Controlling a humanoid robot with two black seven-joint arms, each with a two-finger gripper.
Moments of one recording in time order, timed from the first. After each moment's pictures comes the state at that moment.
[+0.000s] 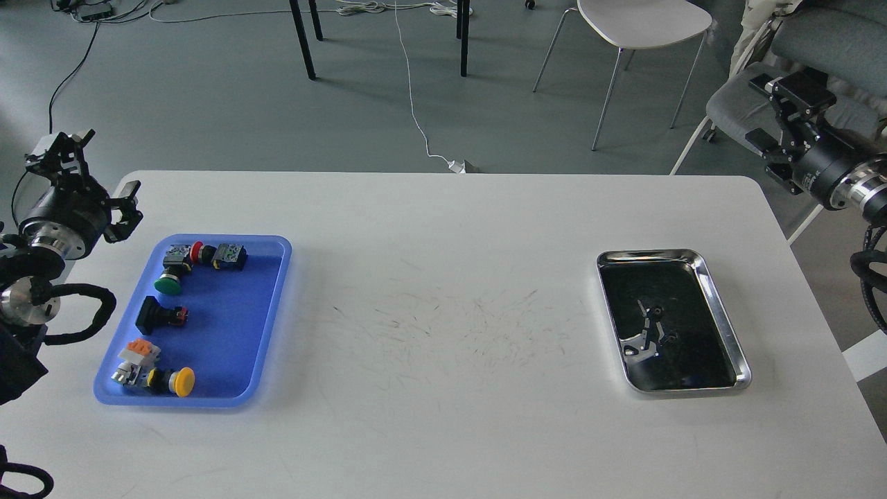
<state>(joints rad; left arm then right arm) -0.75 0.45 -0.57 -0.25 -0.05 -0.49 -0.35 1.07 -0.83 -0.07 0.96 -0.14 0.08 0.45</state>
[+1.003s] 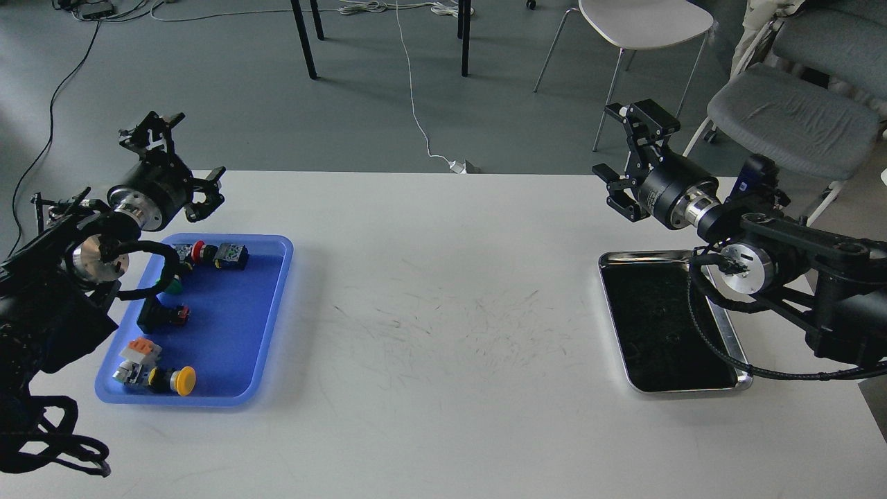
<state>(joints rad) -0.88 0.30 -0.61 -0.24 -0.10 -0.49 -0.10 0.99 -0.52 0.08 0.99 0.09 0.04 0.37</state>
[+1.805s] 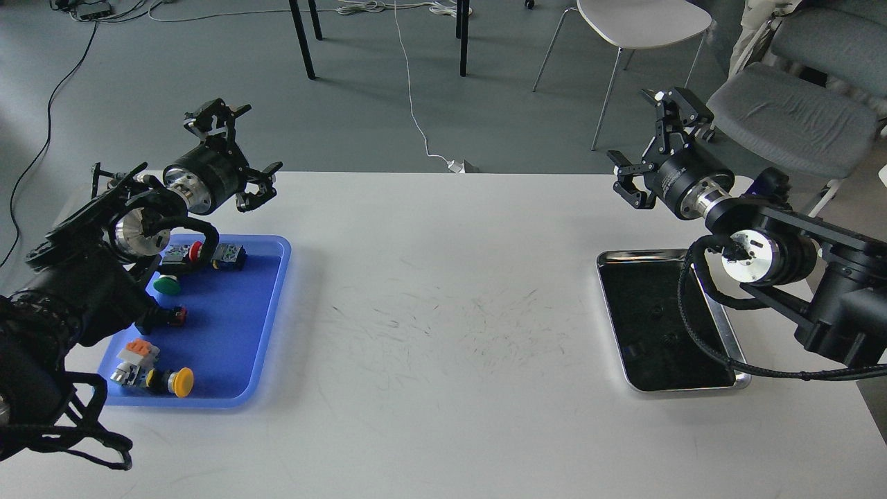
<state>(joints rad) -0.95 0.25 -0.53 -0.24 -0.15 -0.49 -0.06 0.95 -0.52 0.20 0.99 0.23 0.05 0.37</state>
